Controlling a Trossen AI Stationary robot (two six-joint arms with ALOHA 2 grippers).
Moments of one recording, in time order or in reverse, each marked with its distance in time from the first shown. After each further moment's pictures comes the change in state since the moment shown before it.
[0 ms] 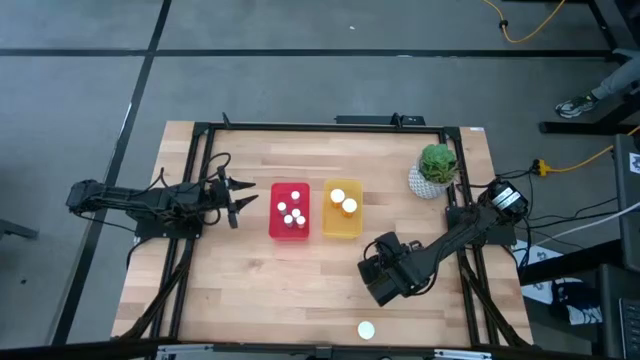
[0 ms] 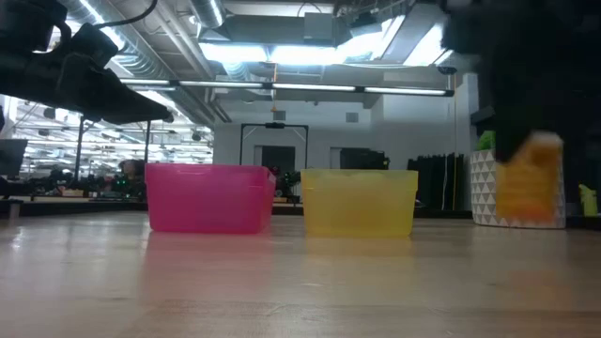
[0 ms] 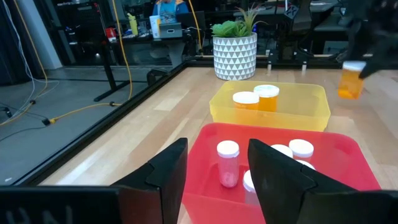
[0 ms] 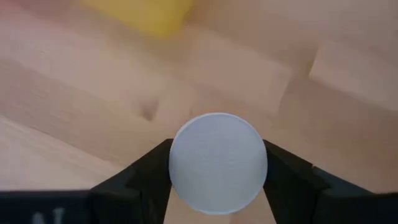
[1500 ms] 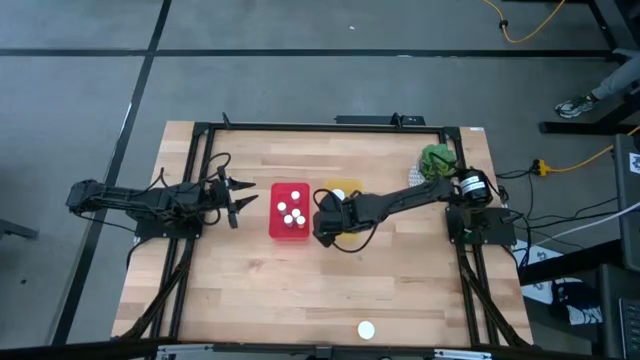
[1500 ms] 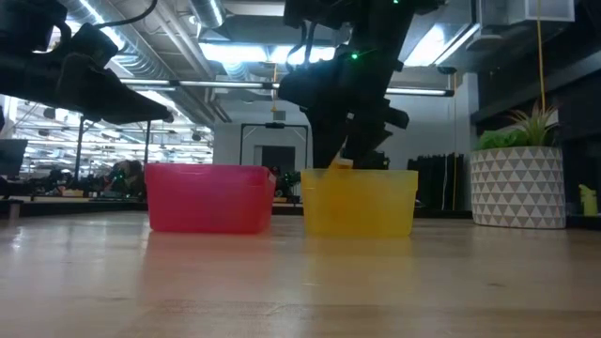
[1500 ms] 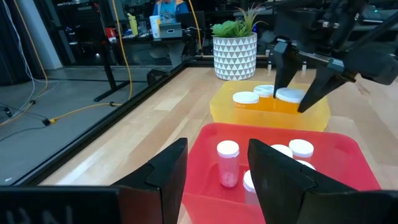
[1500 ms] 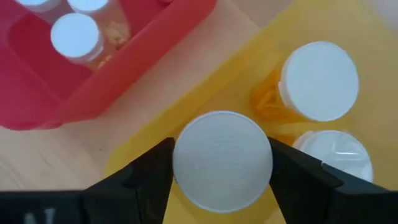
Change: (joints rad) left arm 0.000 0.000 0.000 0.000 0.000 0.000; right arm -0.459 0.165 0.204 0.325 -0.001 -0.965
